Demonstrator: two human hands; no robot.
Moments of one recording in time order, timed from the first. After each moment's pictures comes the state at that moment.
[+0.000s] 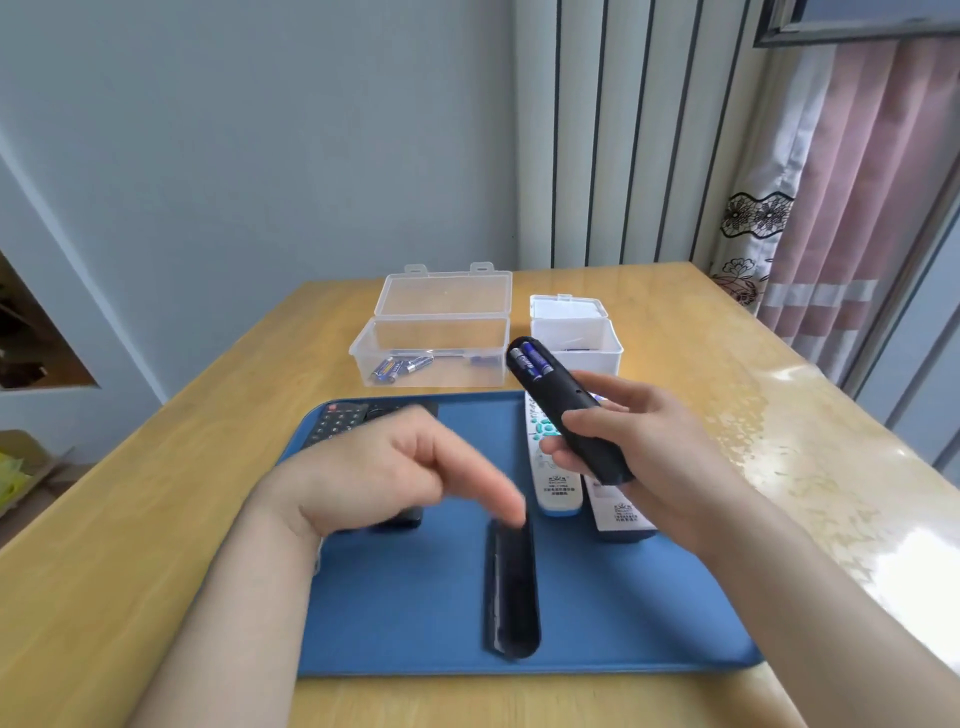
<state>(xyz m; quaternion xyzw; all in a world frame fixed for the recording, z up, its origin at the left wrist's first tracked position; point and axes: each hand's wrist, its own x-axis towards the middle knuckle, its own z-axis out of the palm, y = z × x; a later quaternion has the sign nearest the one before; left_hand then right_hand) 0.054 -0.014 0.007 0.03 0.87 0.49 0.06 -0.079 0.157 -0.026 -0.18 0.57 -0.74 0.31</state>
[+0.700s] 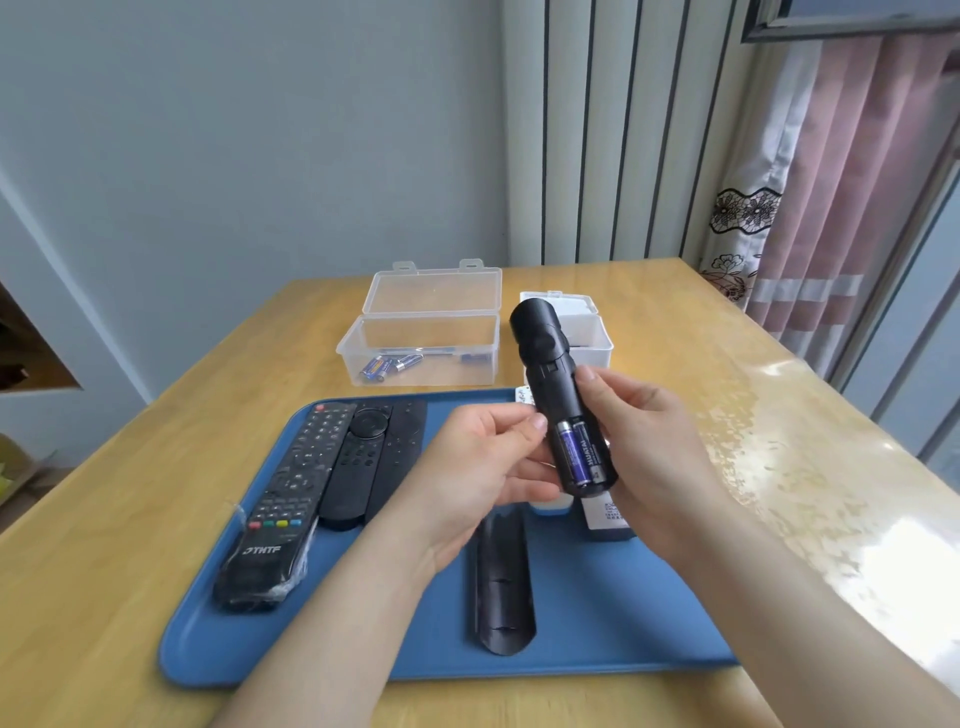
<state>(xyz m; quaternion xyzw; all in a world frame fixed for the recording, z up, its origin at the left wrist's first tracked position) 0.010 0.036 -0.034 -0.10 0.69 0.71 -0.10 -0.073 0.152 -0.031 -0.19 0.59 -0.76 0.21</state>
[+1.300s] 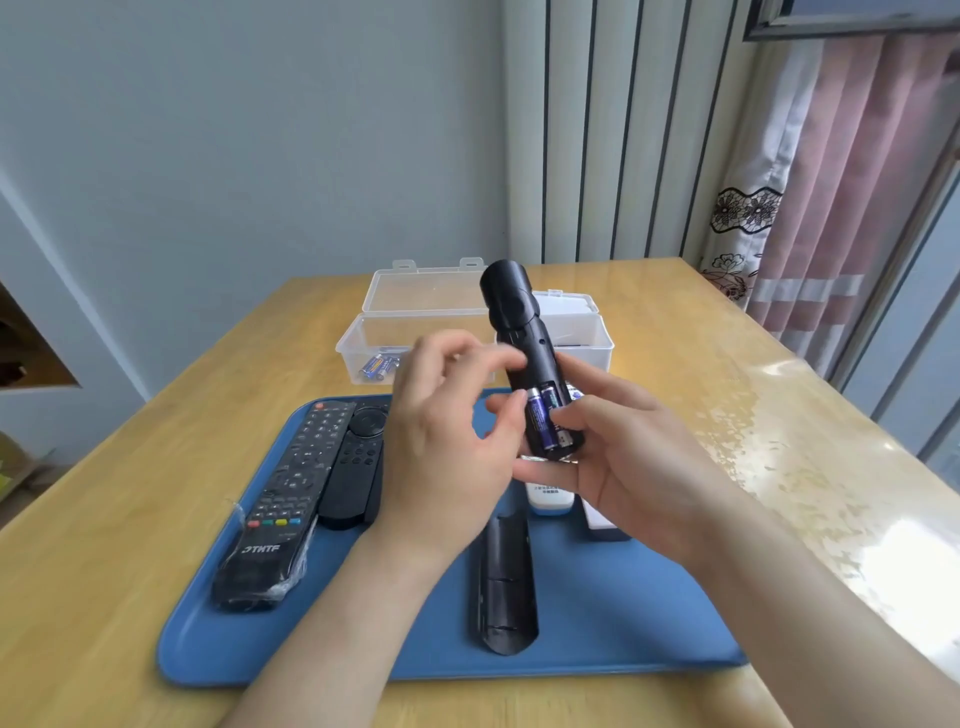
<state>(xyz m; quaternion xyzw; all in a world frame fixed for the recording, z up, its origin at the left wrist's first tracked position) 0.010 0.032 -0.035 -0.09 0.83 0.22 -0.50 -0.072 0.154 -0.025 -0.30 0.46 -0.74 0.40</state>
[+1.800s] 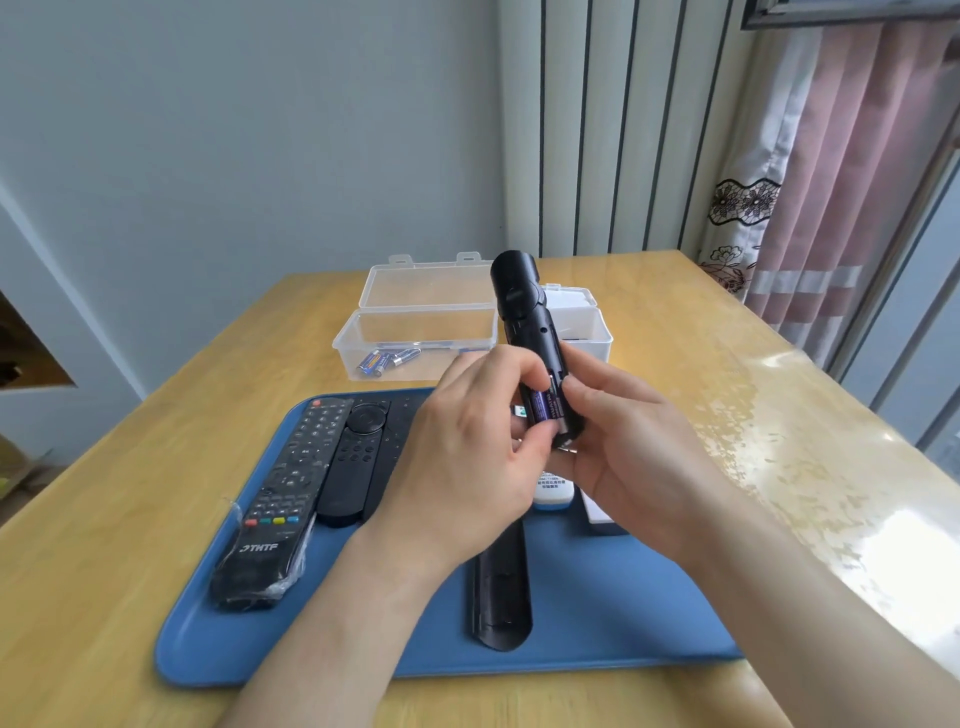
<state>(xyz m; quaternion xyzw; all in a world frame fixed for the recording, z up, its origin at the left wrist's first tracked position) 0.016 0.039 -0.028 -0.01 0.89 0.22 -0.40 -0.071 0.151 -0.029 -0.26 0.45 -0.77 0.37</state>
